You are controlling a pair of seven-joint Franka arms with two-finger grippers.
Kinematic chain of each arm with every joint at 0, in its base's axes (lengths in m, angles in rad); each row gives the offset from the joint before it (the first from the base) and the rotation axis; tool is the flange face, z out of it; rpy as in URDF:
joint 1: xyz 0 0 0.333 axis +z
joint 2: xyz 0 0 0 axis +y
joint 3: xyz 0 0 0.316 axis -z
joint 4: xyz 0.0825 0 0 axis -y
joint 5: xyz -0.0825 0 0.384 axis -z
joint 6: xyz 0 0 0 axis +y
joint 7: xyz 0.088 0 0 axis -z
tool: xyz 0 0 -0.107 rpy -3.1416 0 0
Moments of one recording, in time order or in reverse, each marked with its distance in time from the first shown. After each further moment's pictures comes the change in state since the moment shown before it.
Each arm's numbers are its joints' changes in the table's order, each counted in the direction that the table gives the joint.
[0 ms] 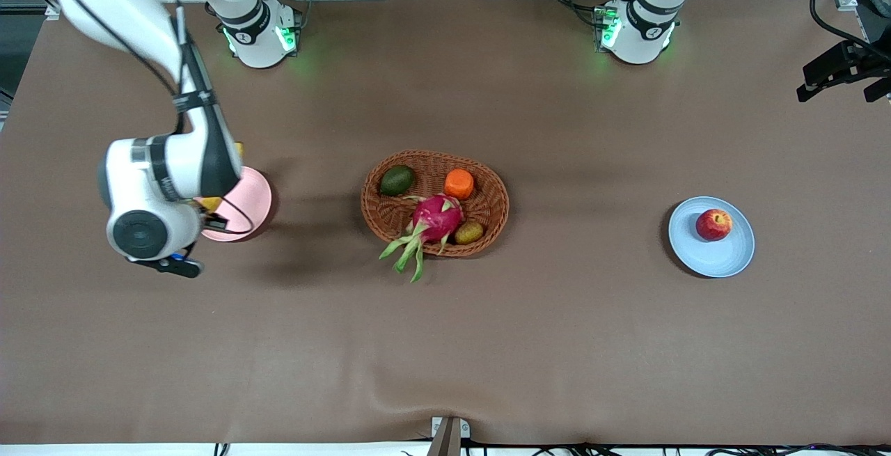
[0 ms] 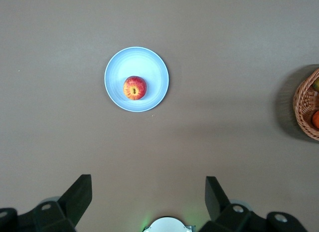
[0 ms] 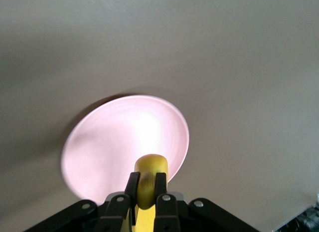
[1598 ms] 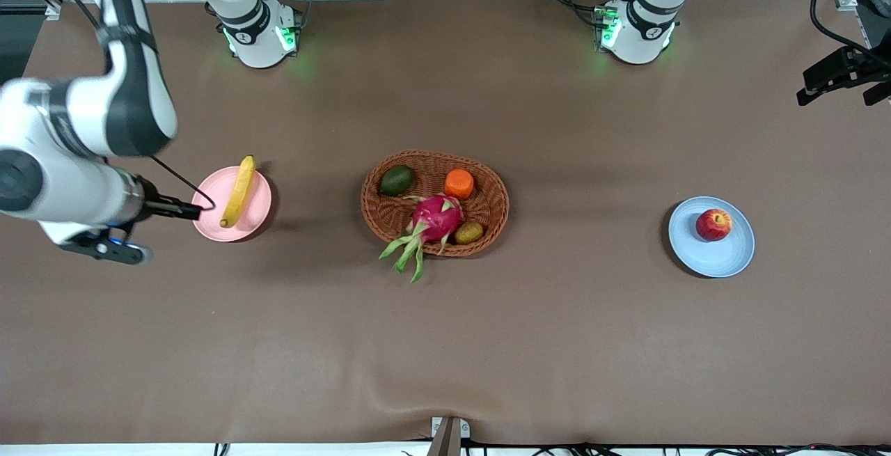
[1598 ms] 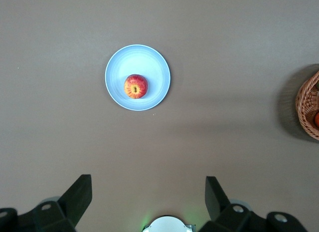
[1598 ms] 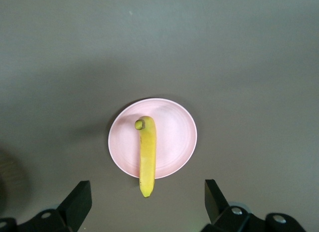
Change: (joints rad) left arm 0.001 0.015 -0.005 0.001 0.000 0.001 0.000; right arm -0.027 -0.208 -0.028 0.123 -0.104 0.117 -0.153
